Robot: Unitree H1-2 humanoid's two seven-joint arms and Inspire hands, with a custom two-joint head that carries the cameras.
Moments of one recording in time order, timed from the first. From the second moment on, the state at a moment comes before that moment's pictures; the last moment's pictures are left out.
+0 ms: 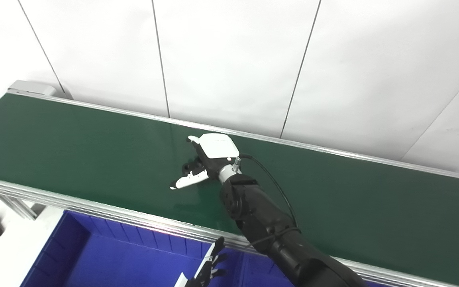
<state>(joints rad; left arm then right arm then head) 0.49 0.06 -0.45 0.02 0.25 -0.43 0.08 -0.74 0.16 0.64 0.85 -0.91 0.19 -0.04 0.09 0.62</state>
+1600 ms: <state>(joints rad) 0.52 0.09 -0.40 -0.09 0.22 -0.32 -0.08 -0.95 0.13 0.88 0.82 -1.32 0.45 0.84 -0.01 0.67</state>
